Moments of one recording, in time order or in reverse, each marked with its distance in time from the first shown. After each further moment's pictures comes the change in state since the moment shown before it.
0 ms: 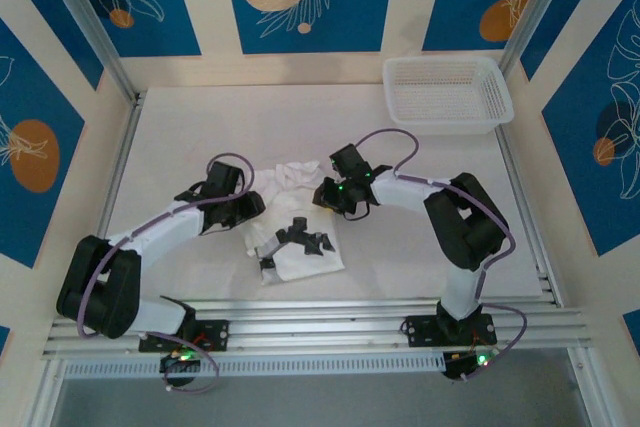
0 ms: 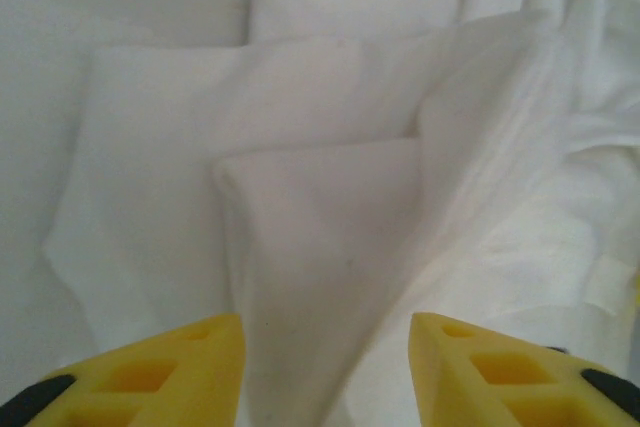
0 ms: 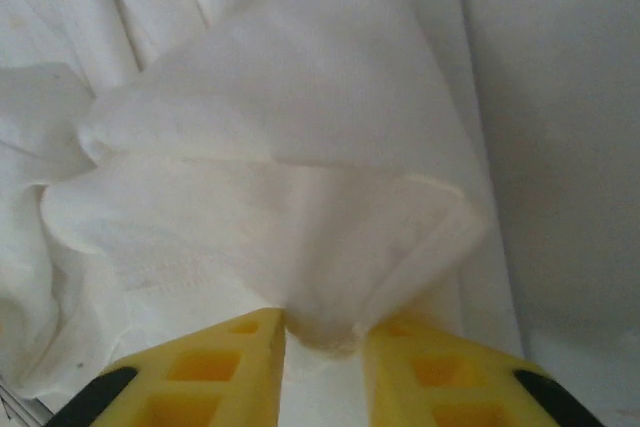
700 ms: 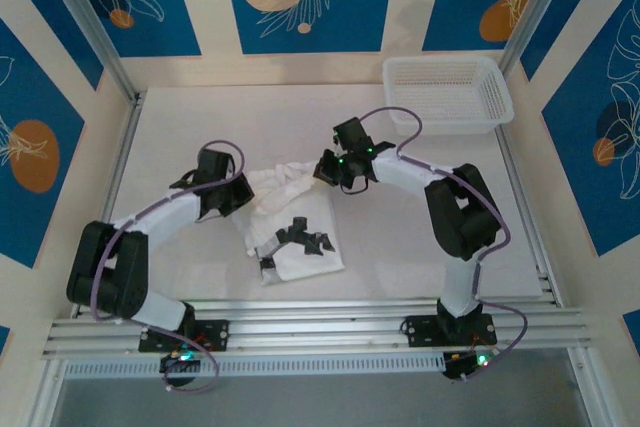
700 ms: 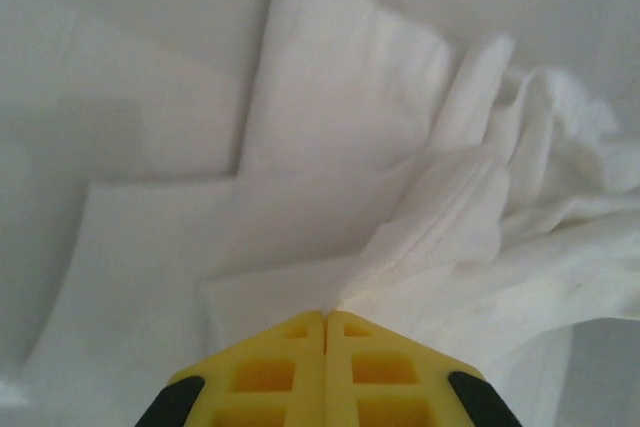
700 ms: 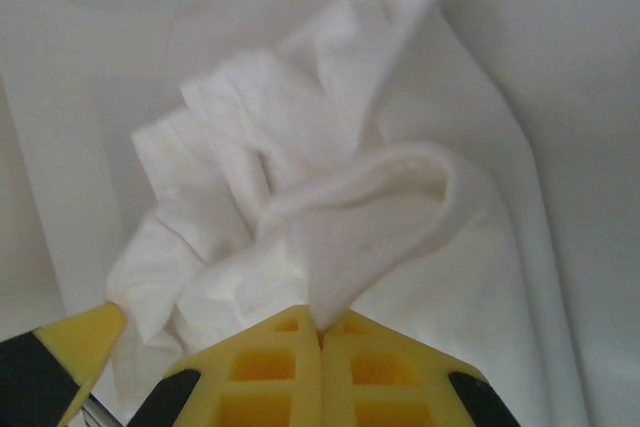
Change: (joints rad) left arm 0.128 0.127 0.093 0.089 0.100 -0.049; right arm -0.086 0.104 0.250 -0.057 -0.066 0.007
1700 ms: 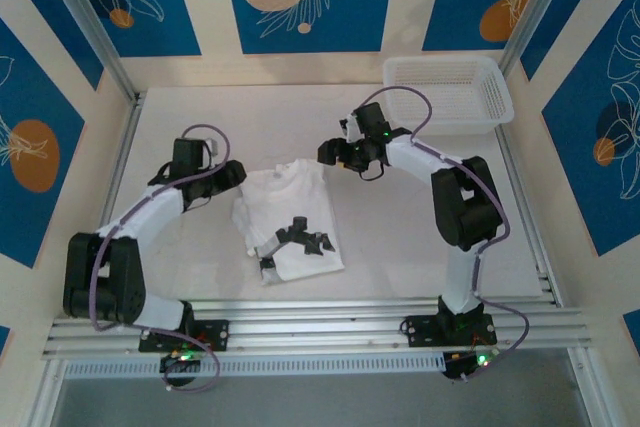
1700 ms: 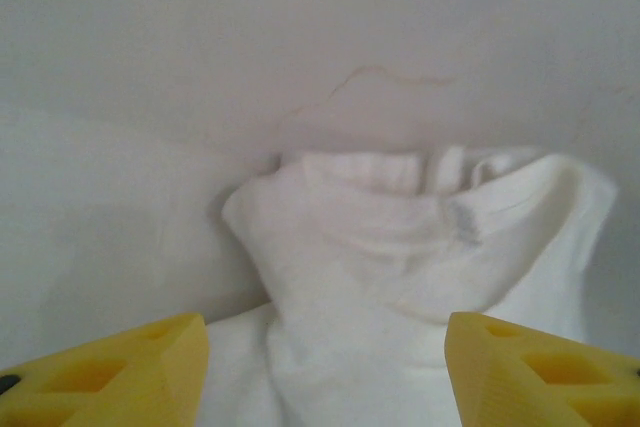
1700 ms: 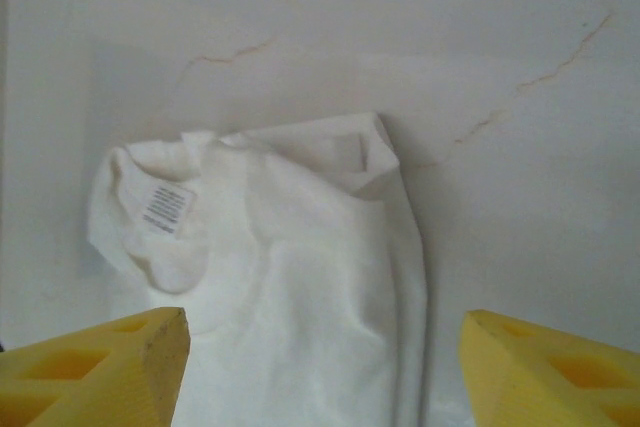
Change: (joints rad) left arm 0.133 -0.050 0.023 -0.019 0.038 0.340; right arm -0.117 0.039 0.060 -0.046 -0.092 -0.428
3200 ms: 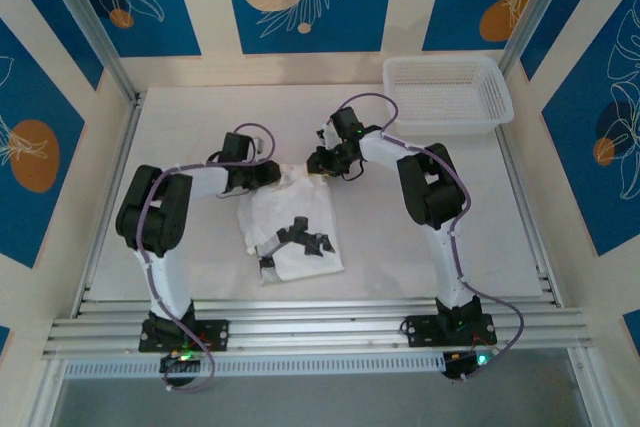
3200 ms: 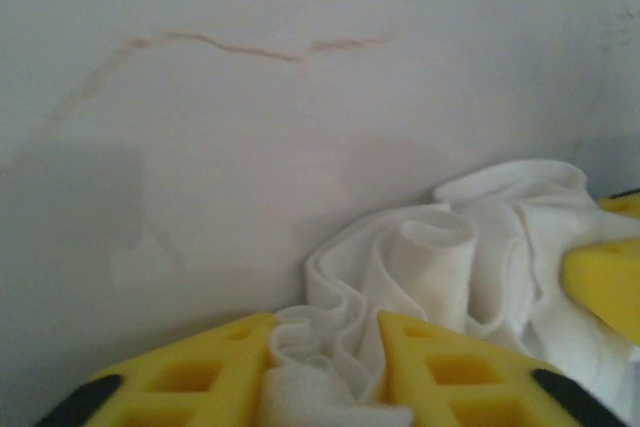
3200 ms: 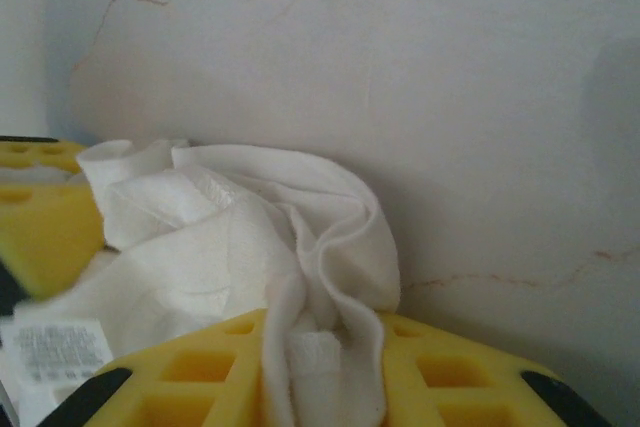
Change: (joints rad) left arm -0.163 0.474 0.209 0.273 0.097 -0.069; right arm 0.047 0.295 0.262 -0.108 -0.084 -0.060
